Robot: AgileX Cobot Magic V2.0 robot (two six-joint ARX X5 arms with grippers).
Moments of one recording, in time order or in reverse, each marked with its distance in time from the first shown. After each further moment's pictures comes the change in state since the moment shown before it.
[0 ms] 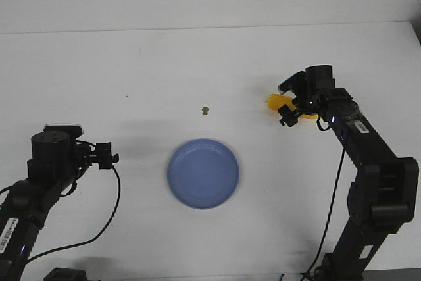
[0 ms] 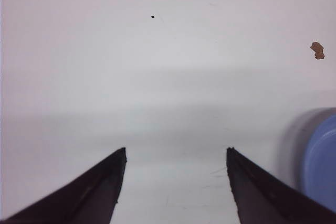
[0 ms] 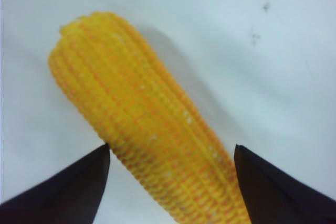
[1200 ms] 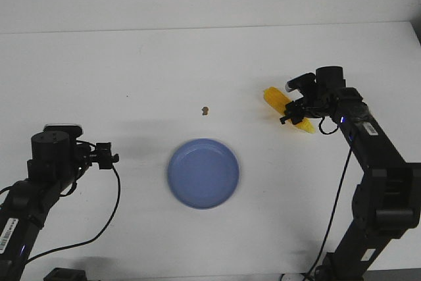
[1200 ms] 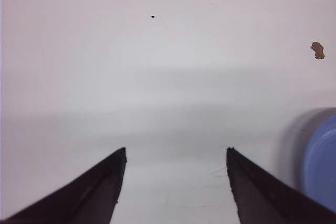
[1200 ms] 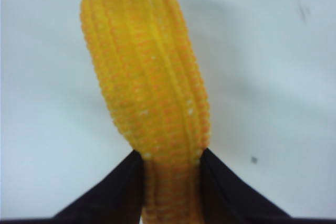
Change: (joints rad) left arm 0.000 0.000 0.000 0.000 0.000 0.000; right arm -0.027 -0.051 0.002 -0.101 -0.267 0.135
